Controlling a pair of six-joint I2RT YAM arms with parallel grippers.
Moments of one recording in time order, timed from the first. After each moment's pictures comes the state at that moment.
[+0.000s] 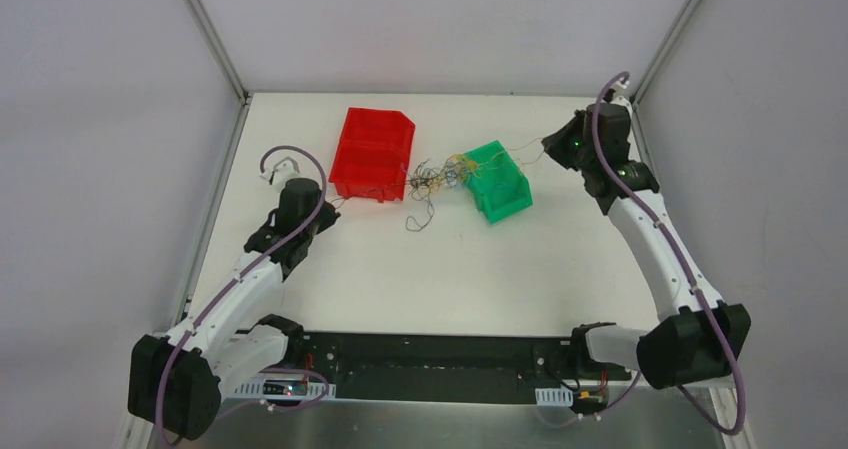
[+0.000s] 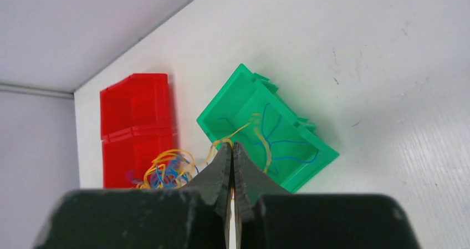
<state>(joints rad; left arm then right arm) -0.33 0.98 0.62 -0.23 -0.31 -0.74 0.24 1.29 1.21 -0.42 0.07 0.68</state>
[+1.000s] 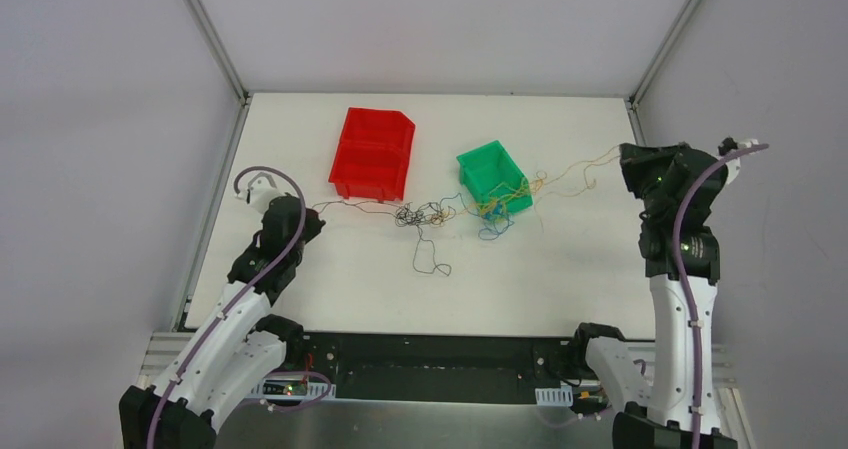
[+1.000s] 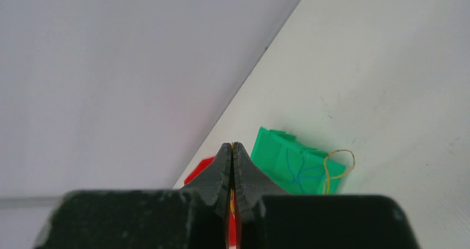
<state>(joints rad) -0.31 0.72 0.53 -0.33 -0.48 -0.83 -0.13 0.82 1.09 -0.53 0.13 1.01</state>
